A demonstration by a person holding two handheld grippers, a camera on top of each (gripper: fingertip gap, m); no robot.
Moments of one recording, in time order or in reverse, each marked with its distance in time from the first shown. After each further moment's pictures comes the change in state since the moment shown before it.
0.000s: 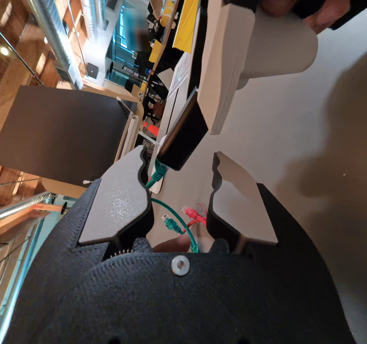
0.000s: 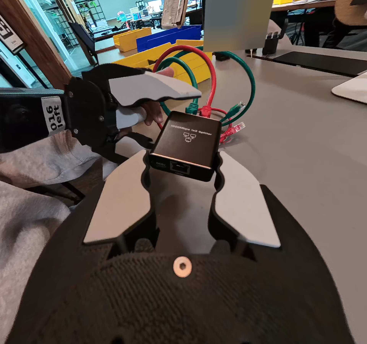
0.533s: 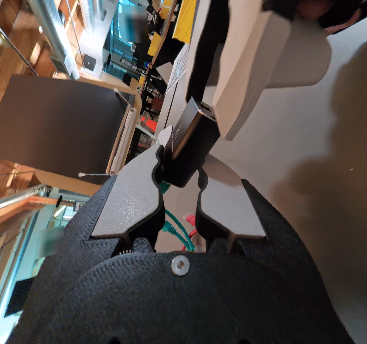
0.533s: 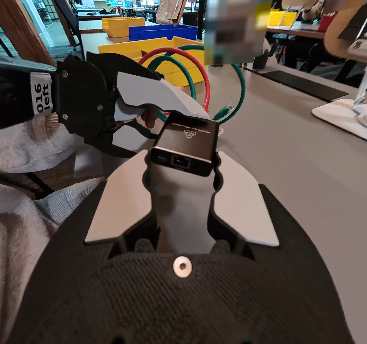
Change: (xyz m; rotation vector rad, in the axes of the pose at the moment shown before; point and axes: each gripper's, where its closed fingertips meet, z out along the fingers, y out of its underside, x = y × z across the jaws) left arm -0.001 0.011 0.001 -0.028 0.002 -0.030; right arm -0.003 0.004 0.007 0.016 0.074 -0.169
